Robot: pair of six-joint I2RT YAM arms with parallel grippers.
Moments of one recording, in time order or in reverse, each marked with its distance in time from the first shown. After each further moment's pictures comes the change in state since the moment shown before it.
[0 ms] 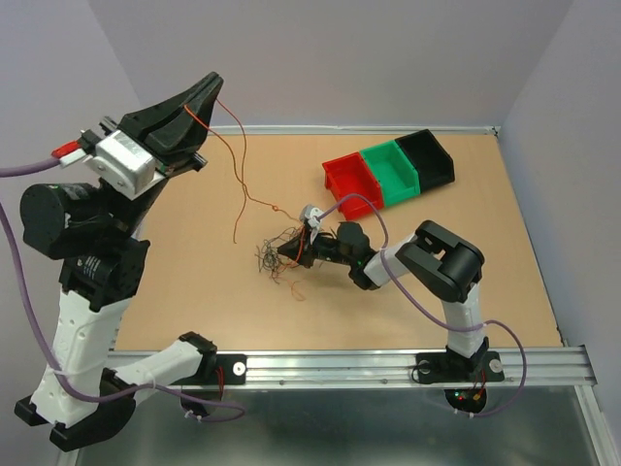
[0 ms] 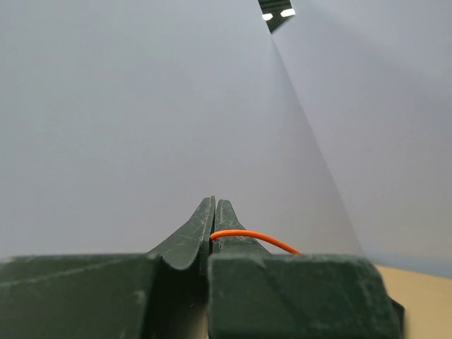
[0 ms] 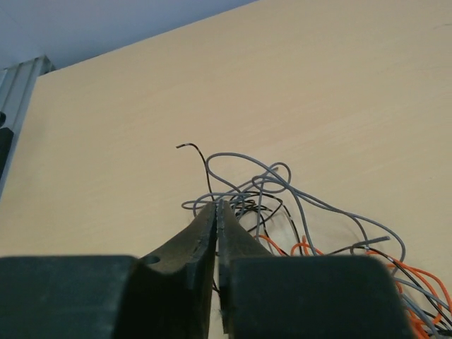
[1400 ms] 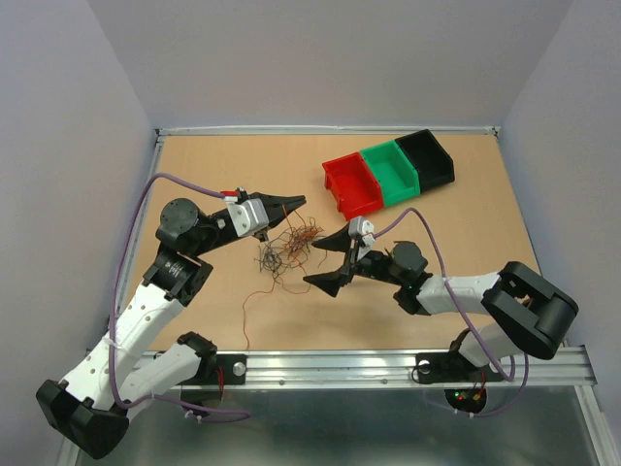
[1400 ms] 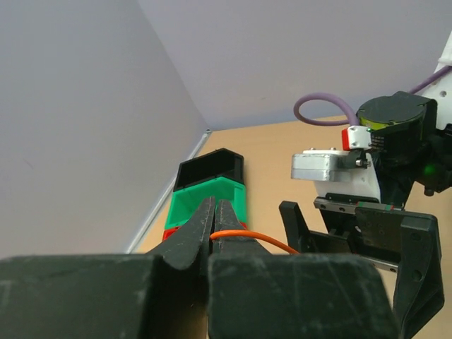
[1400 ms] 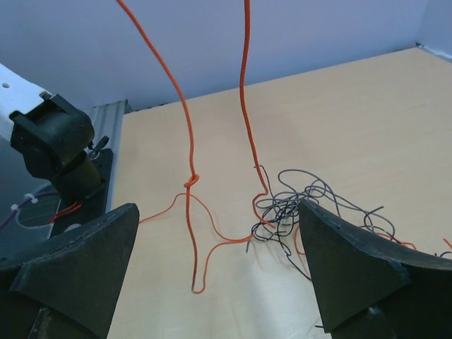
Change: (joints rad) left arm -0.003 -0.172 -0.774 0.167 0.349 -0.008; right arm 0.000 -0.595 -0.428 0.039 0.014 0.046
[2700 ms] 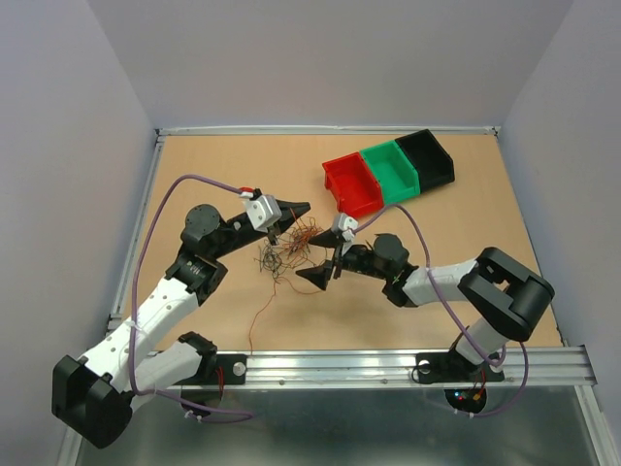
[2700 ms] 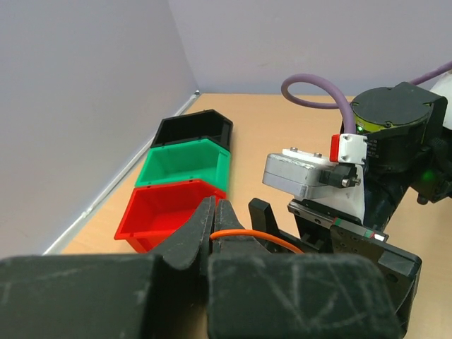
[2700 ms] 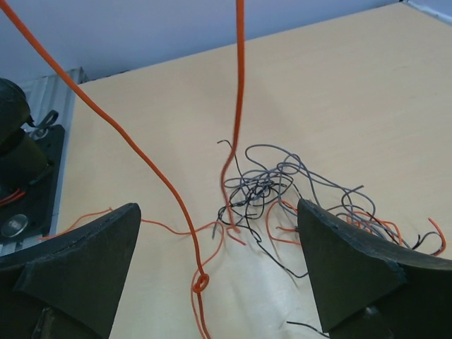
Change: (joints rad) left arm -0.003 0.073 -0.176 0.168 -0.087 -0.105; right arm 0.000 0.168 0.110 -0.069 0.037 -0.077
